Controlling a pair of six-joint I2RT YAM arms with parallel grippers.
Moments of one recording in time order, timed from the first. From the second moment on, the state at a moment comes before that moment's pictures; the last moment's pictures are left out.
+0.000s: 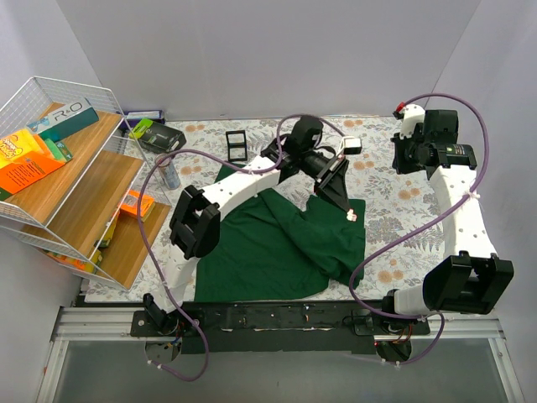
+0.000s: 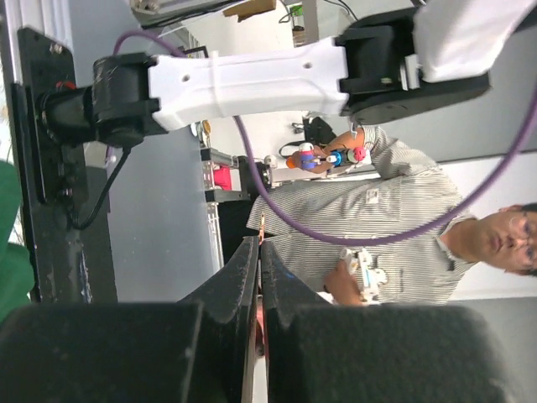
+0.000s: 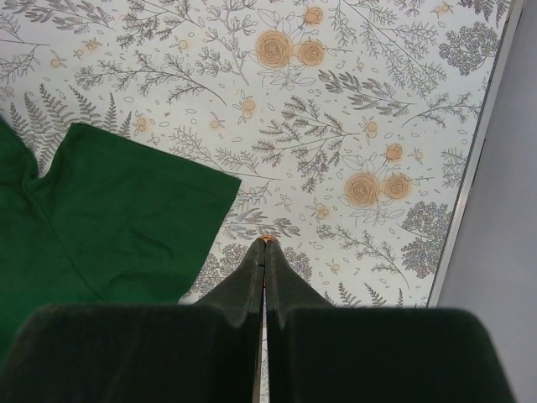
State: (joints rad) left arm -0.82 2.19 1.97 -0.23 1.47 -0.91; right arm -0.06 1.38 1.43 -0.82 -0.20 -0.28
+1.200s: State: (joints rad) left arm -0.75 1.43 0.82 -0.11 0.05 0.42; right arm -0.04 1.36 1.43 -0.82 -0.30 -0.35
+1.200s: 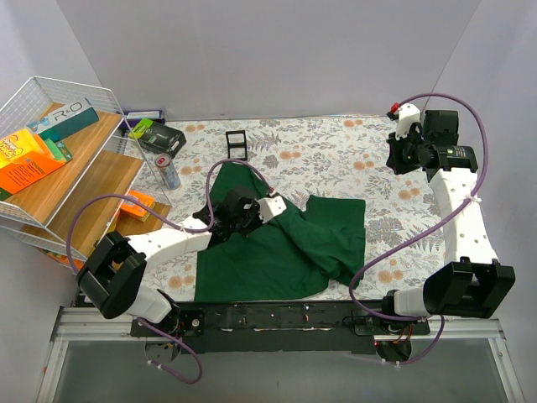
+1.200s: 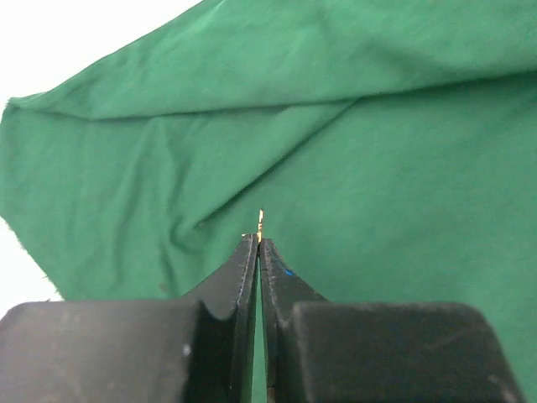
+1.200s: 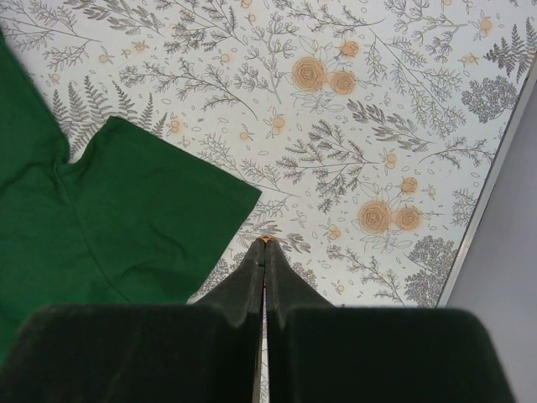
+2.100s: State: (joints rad) left arm -1.02 1.38 0.57 0.07 -0.10 0.64; right arm -0.04 1.34 1.39 -0.83 -0.30 -0.36
